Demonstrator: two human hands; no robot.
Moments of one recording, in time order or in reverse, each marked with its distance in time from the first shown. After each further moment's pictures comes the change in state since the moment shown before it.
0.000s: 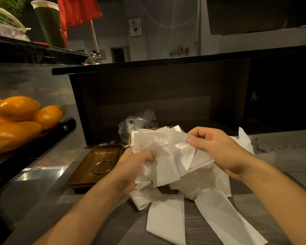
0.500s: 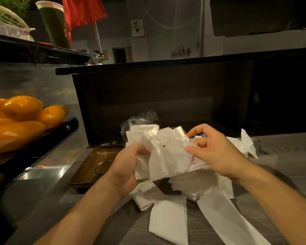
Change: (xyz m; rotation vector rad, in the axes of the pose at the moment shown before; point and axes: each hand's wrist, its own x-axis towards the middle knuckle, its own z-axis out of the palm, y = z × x) left_hand 0.000 0.006 -0.004 -0.224 0.000 -0.038; right_hand 0.004 0.007 0.008 -0.148 0.086 -0.007
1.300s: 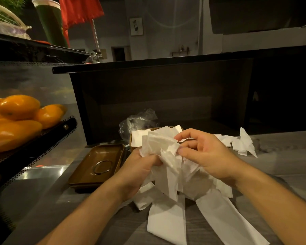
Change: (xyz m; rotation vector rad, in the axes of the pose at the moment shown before) left_hand 0.004 -0.015 0.006 0.403 -0.088 0.133; right_hand -0.006 -0.009 0.010 0.080 -0.151 -0.059
